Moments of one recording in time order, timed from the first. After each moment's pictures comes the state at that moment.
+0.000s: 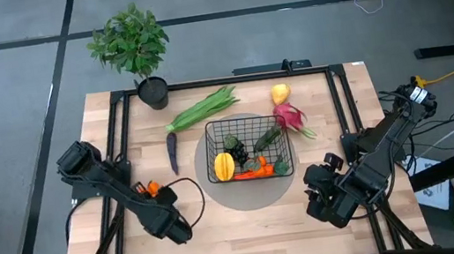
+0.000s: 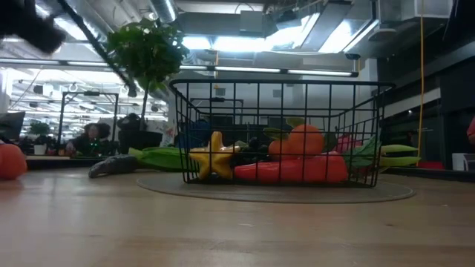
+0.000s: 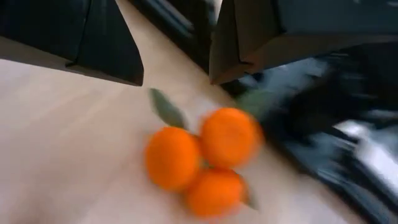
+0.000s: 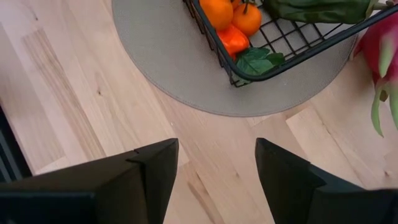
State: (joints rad) left arm -0.67 1.75 1.19 -1.47 0.00 -1.37; right arm 0.78 1.49 1.30 -1.22 0.45 1.28
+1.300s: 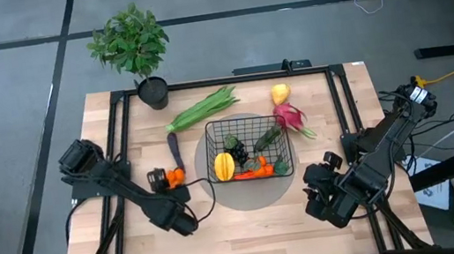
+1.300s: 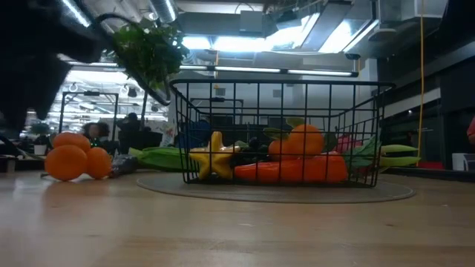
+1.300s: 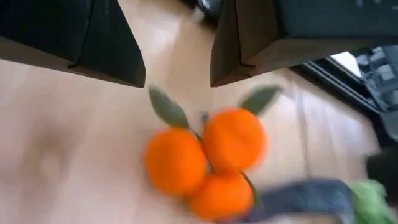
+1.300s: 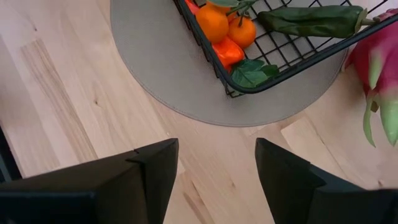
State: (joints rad) left arm -0.62 1.75 1.15 -1.38 -0.33 -0.91; right arm 0.78 1.49 1.30 -1.23 0.50 1.27
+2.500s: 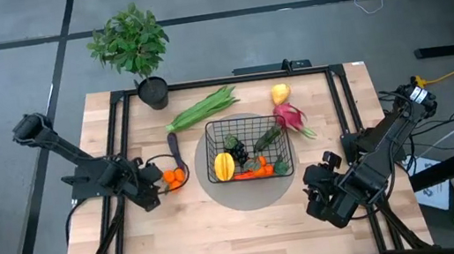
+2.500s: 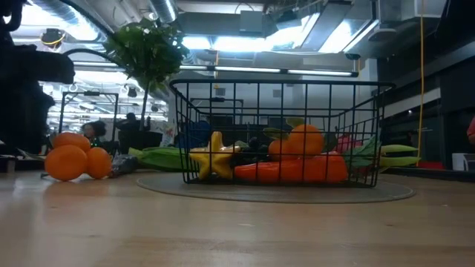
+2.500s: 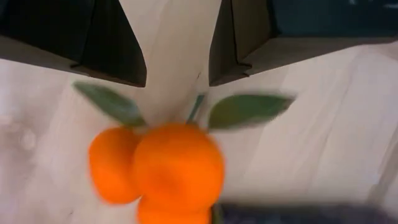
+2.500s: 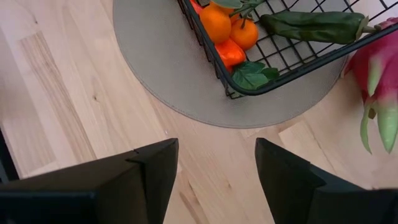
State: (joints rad) left arm -0.59 0.92 0.41 -0.70 -0.39 -0.91; right arm 0.78 1.49 1.30 -1.22 0.50 1.23
